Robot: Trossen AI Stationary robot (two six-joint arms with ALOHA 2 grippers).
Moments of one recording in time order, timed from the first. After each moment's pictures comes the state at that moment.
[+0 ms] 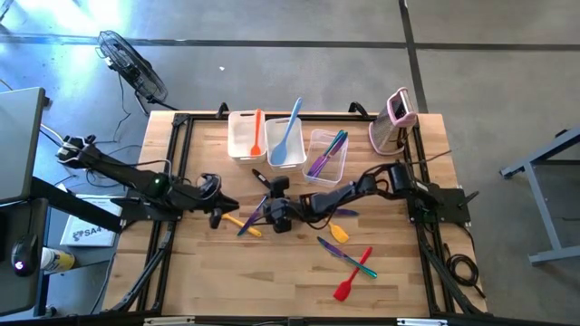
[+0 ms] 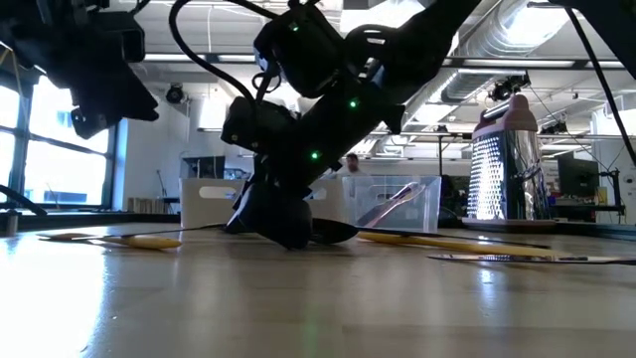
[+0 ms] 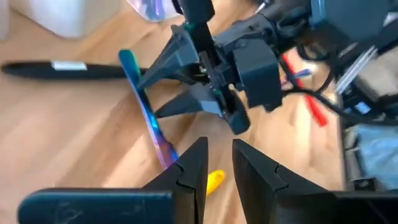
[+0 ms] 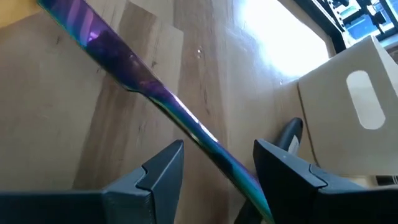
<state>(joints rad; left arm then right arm) -0.37 0.71 0.38 -0.20 -0.36 -0.86 0.14 2.26 1.39 0.17 0.51 -0.41</state>
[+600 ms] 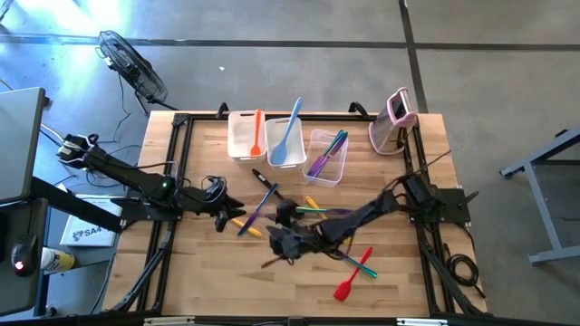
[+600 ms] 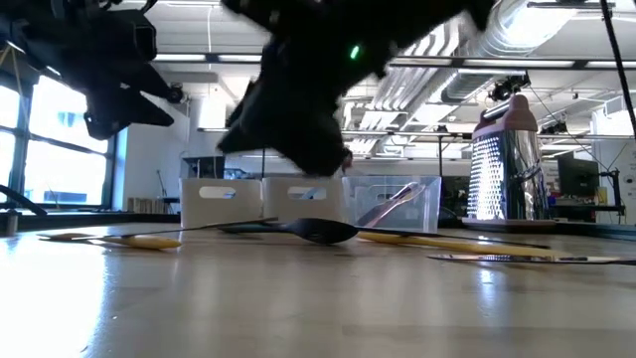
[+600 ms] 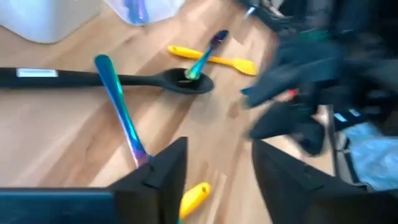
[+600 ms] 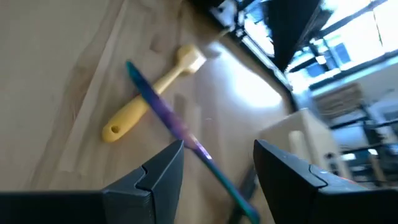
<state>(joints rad) -0.37 0.83 0.38 -0.04 -0.36 -0.84 0.38 2.13 1.38 0.15 0.76 -0.43</state>
